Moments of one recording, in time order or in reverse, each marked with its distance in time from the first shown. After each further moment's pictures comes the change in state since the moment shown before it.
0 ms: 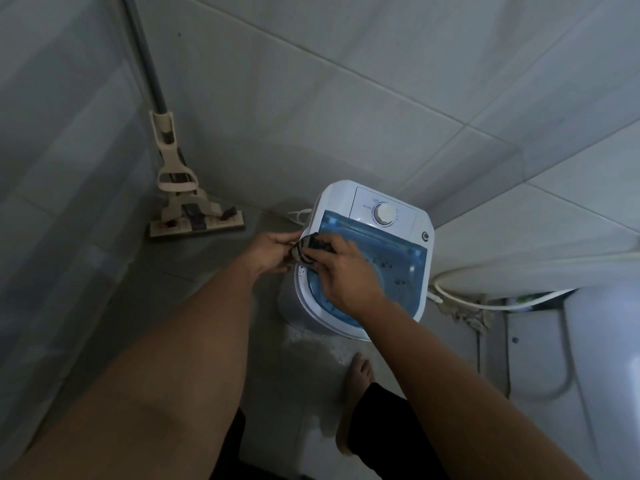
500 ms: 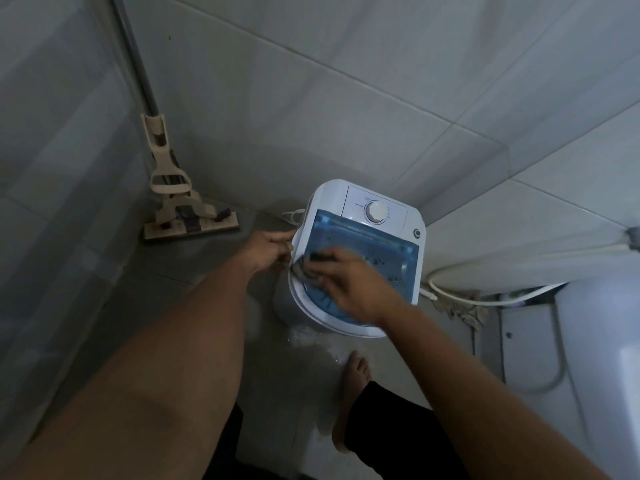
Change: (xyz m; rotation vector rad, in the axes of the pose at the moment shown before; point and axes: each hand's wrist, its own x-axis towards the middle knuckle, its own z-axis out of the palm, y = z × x) left_hand 0.002 0.001 0.002 0.015 0.016 -0.009; right_hand -0.026 0.008 -0.039 0.105 -0.164 -0.130
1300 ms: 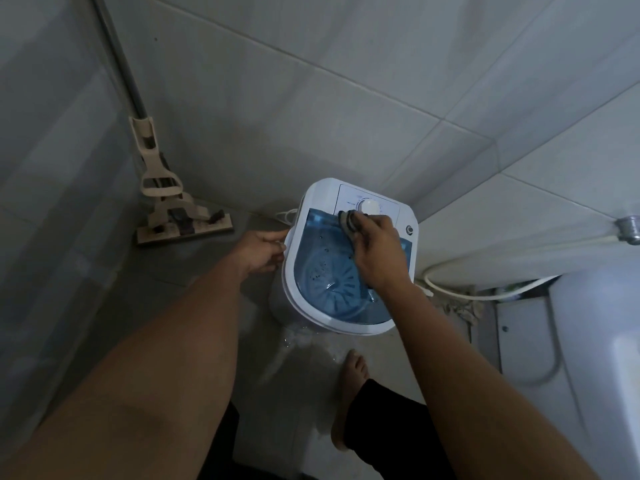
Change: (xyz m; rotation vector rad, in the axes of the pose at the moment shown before) left_hand -0.004 0.002 0.001 0.030 0.016 -0.022; right_hand 0.013 0.046 -0.007 0.020 0.378 0.510
